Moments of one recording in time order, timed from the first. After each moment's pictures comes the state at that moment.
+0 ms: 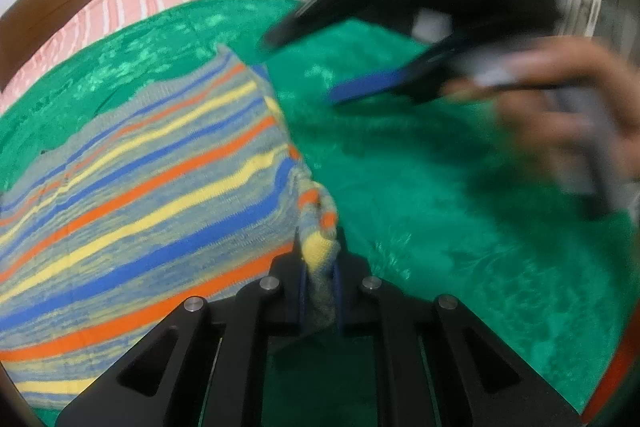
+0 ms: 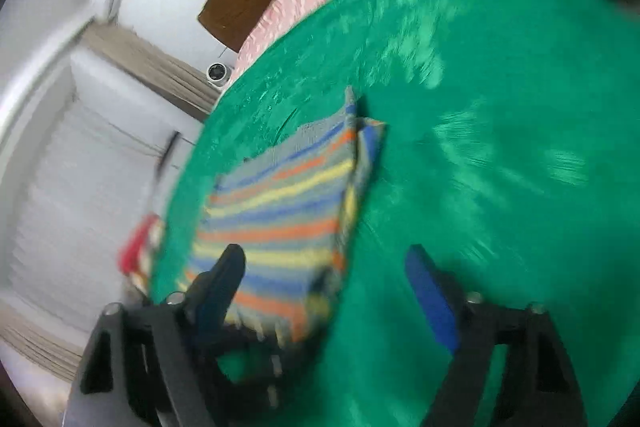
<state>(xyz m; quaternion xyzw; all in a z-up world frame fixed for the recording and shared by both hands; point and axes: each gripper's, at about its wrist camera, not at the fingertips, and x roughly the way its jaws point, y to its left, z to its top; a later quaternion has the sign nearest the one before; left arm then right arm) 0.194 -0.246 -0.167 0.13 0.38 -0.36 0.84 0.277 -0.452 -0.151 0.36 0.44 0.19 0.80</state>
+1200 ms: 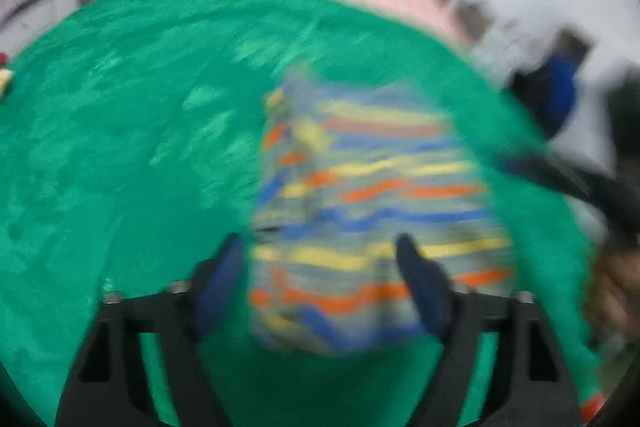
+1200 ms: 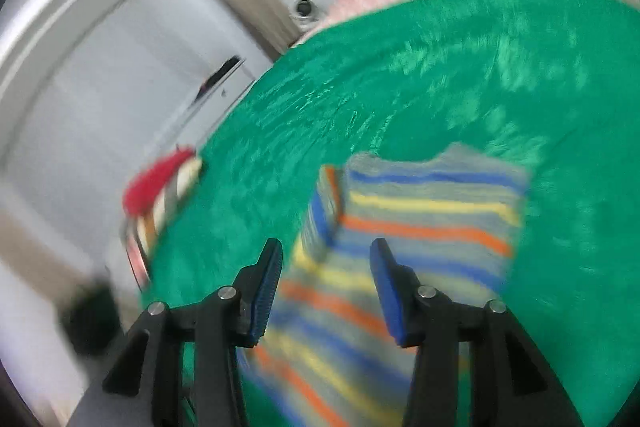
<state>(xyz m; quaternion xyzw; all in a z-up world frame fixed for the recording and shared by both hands) 0.264 0.055 -0.151 -0.06 0.45 -0.09 0.89 0.313 -0.131 -0.094 0.12 0.40 0.33 0.84</state>
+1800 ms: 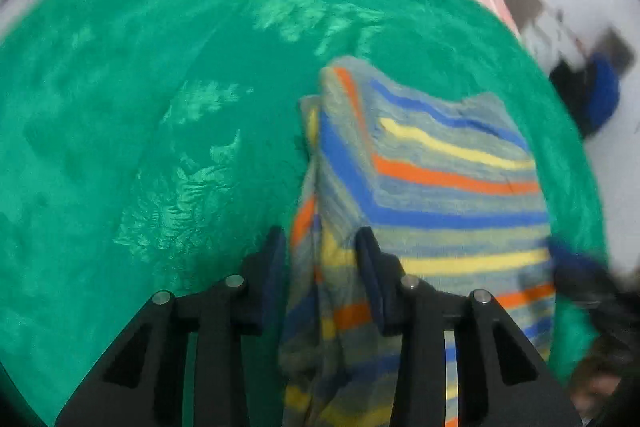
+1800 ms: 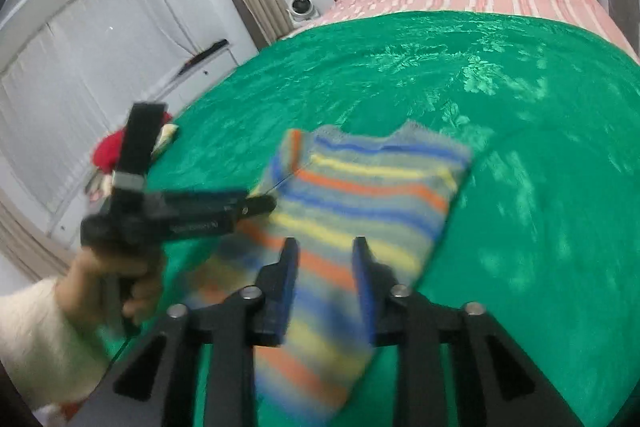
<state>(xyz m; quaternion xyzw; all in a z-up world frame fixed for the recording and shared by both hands) 0.343 0.065 -0.162 -0.12 0.51 -0.08 0.85 0.336 -0.133 -0.131 0.08 0.42 0.25 0.87</state>
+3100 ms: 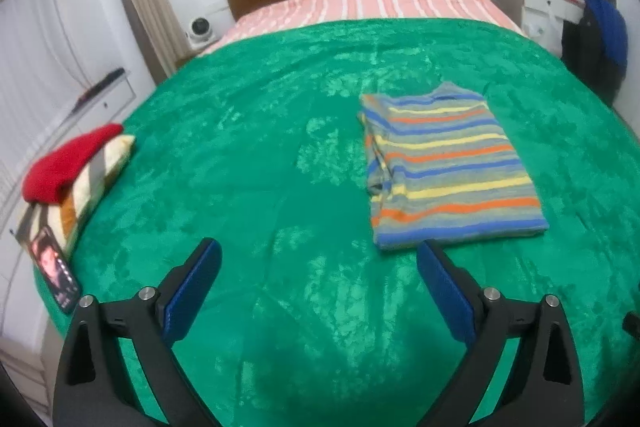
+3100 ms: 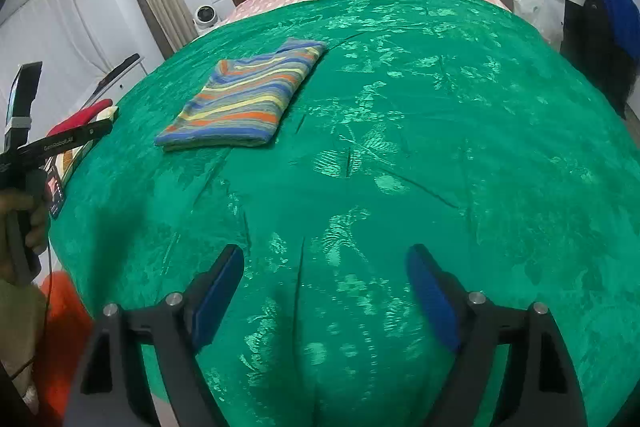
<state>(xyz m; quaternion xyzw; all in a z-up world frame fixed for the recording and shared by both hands) 0.128 0.074 -0.072 0.10 0.37 0.03 0.92 0.050 -0.199 -0.141 0.08 0.41 0.09 0.90</state>
